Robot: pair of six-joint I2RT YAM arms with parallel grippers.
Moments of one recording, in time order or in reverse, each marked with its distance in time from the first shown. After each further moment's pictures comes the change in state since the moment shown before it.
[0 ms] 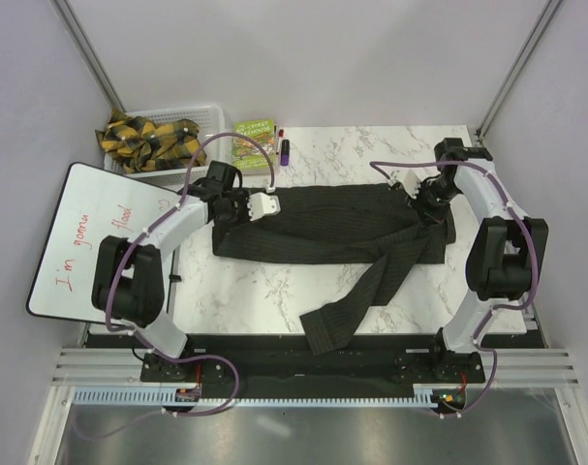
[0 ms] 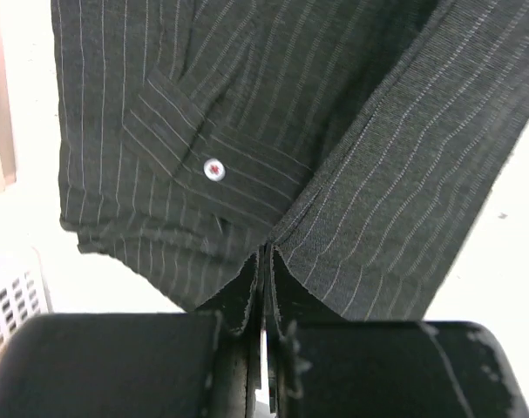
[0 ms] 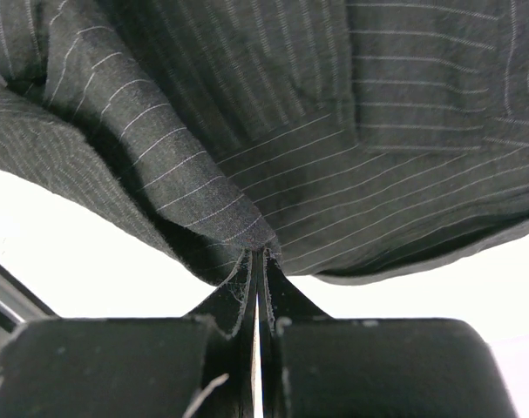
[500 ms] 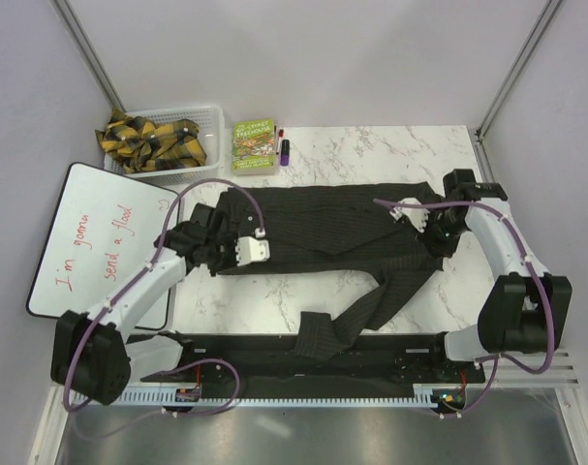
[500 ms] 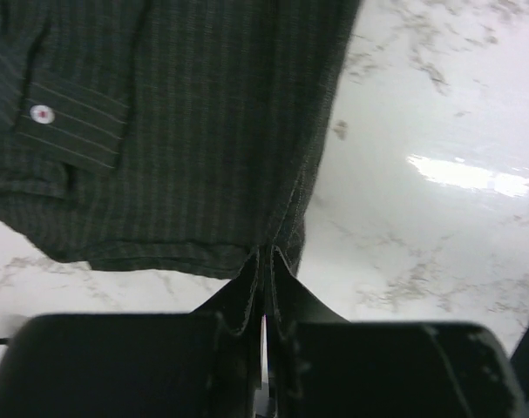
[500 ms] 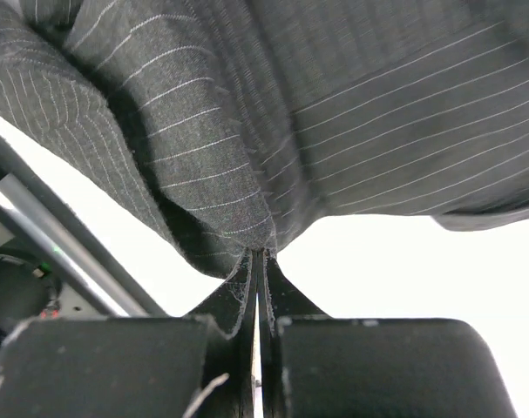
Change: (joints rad) left arm -0.072 -0.476 -0.398 -0.107 0.011 -0.009; right arm -0.002 -0.384 -0.380 -0.002 0.020 -0.013
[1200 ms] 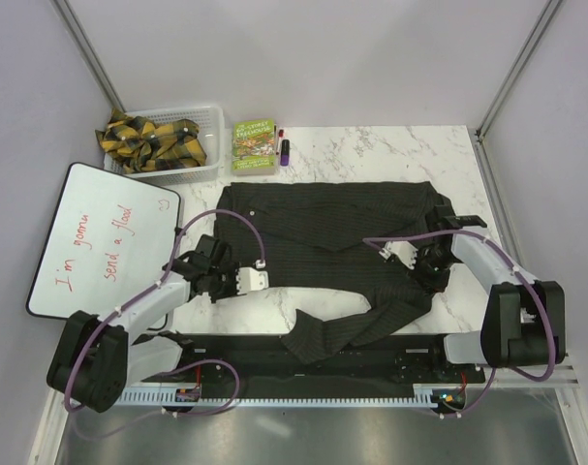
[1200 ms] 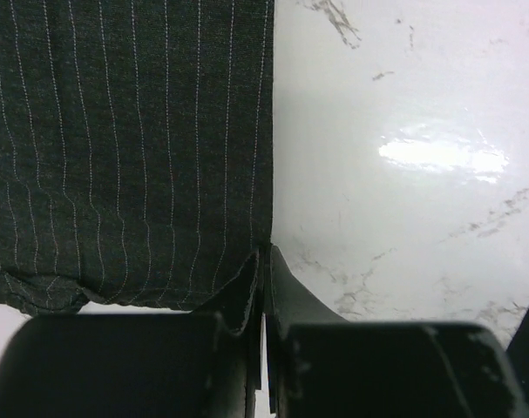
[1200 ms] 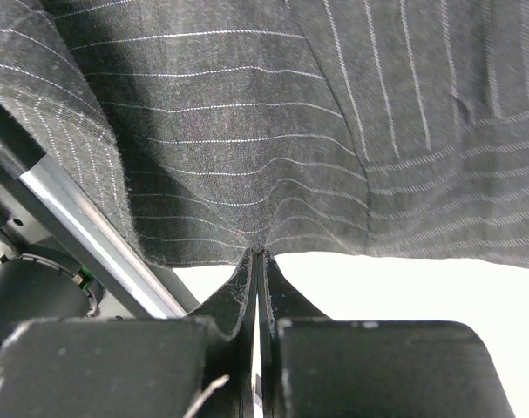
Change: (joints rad) left arm -0.023 0.018 -0.251 0.217 -0.001 0.000; right arm 0.081 -0.025 -0.277 0.097 0.044 0.018
